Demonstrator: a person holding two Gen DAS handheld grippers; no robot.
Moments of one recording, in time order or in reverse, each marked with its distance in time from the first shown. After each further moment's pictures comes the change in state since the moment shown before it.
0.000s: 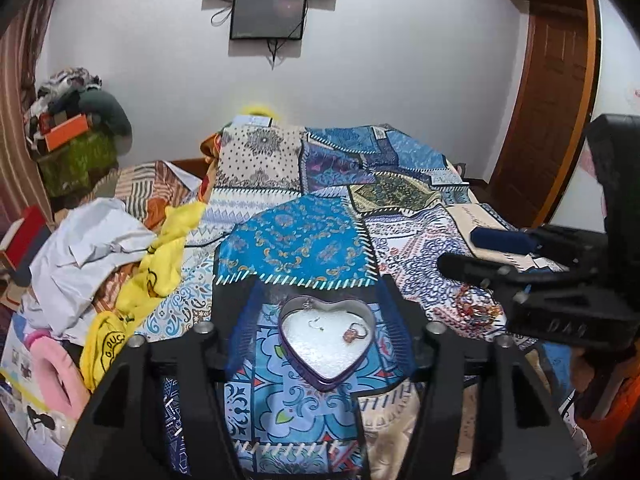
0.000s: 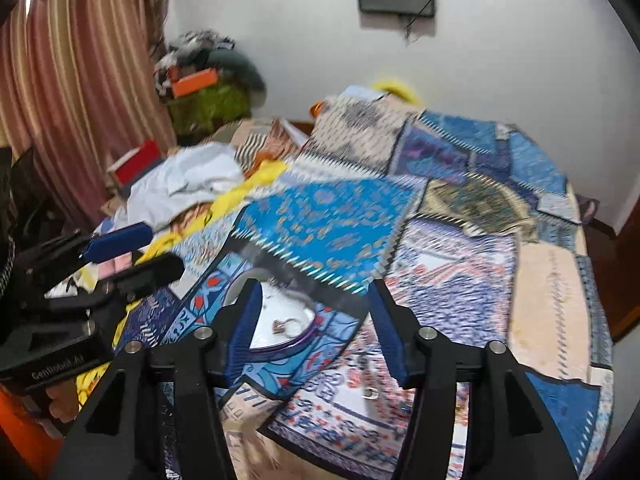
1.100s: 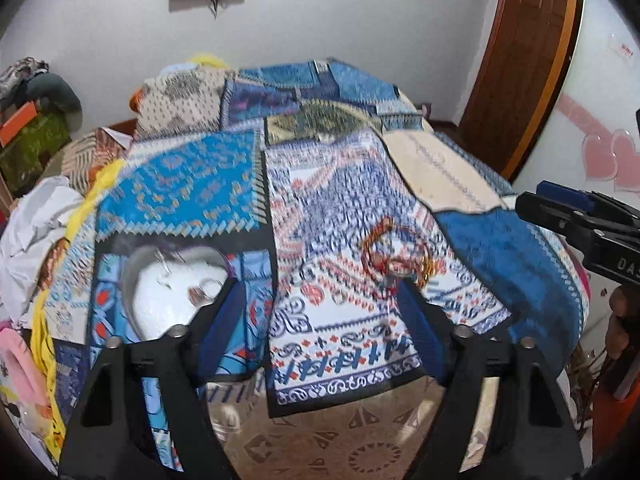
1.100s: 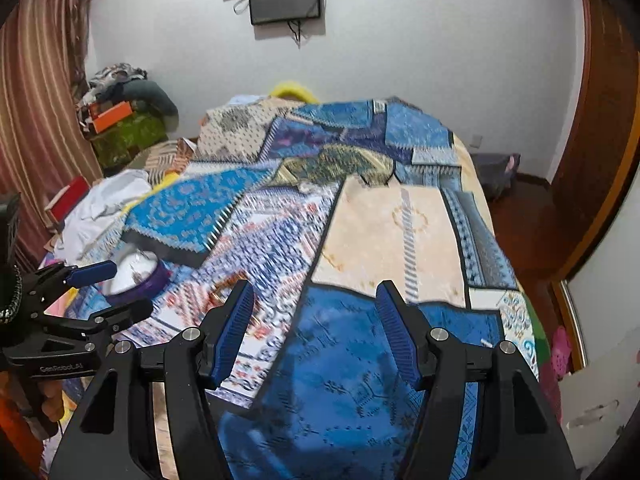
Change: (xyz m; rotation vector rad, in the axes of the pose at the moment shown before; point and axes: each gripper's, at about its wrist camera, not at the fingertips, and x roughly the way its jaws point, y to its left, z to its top) left arm 0.079 -0.112 -0.036 0.068 0.231 -0.113; right arm -0.062 -0.129 -0.073 0.171 -0.009 -0.215
